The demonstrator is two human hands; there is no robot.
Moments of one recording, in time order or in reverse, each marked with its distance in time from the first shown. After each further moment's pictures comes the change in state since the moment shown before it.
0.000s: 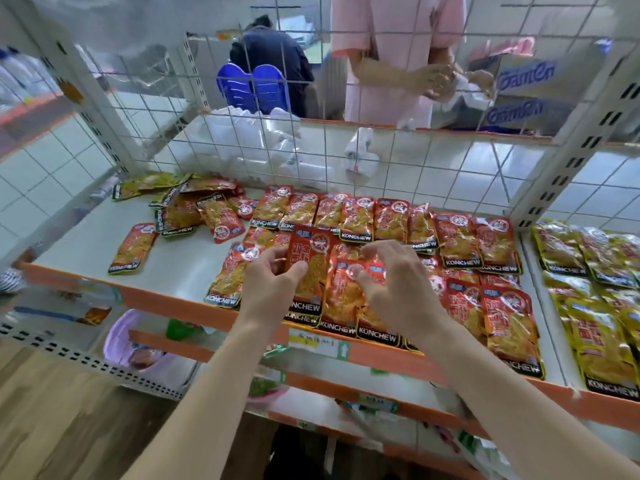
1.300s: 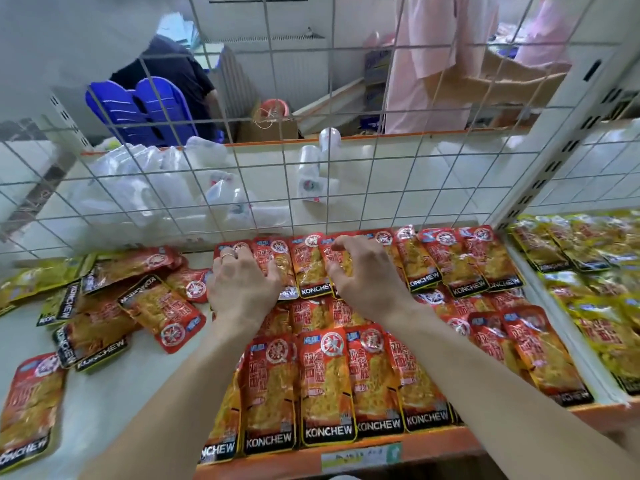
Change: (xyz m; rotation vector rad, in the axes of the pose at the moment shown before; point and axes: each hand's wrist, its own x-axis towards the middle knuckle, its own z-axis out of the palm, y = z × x) left_hand 0.200 -0.003 0.017 1.060 0.010 0.348; right_hand 0.130 -0.002 0.049 -0.088 0.086 0.251
